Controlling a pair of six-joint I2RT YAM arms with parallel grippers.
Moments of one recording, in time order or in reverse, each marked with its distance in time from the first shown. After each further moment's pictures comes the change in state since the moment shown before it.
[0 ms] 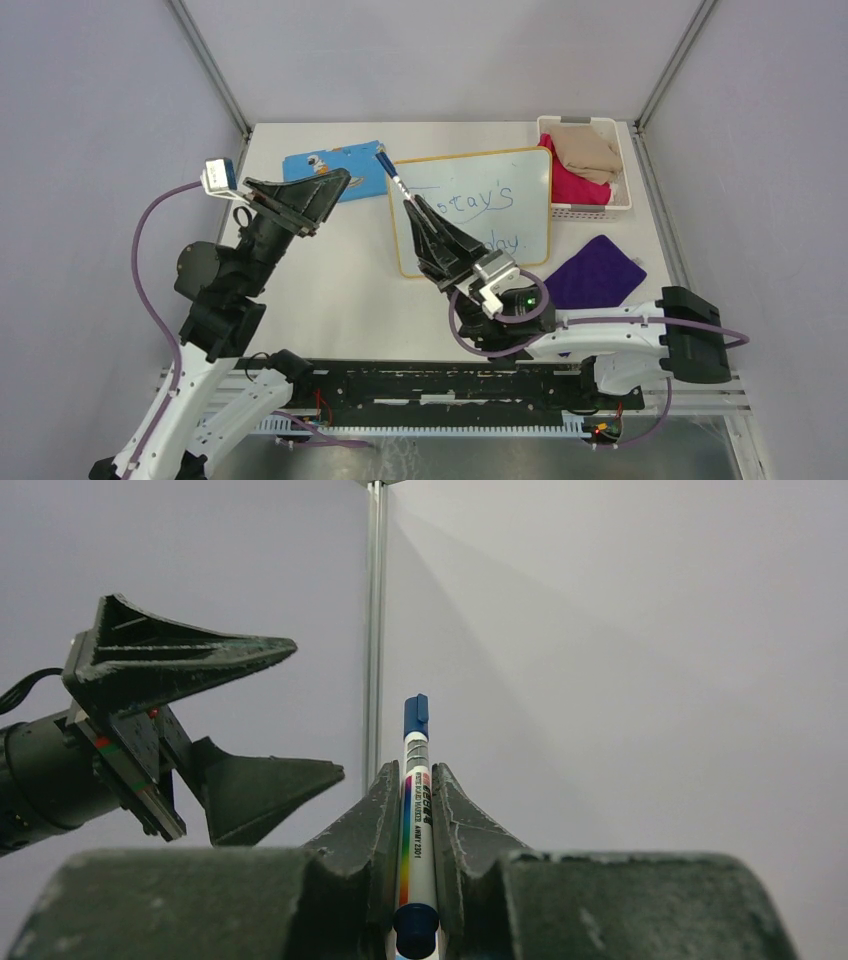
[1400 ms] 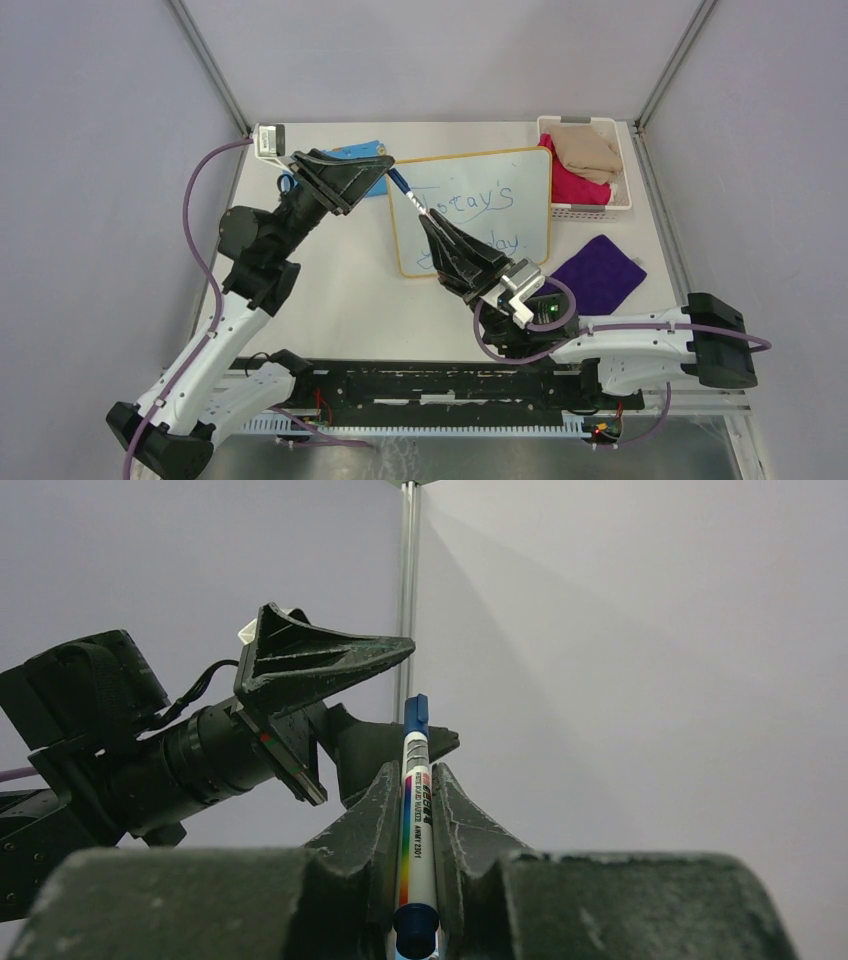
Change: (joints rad) left arm 0.000 0.244 -0.006 0.370 0.244 -0.006; right arm 0.011 -0.171 -0.162 -0.053 -0.050 0.075
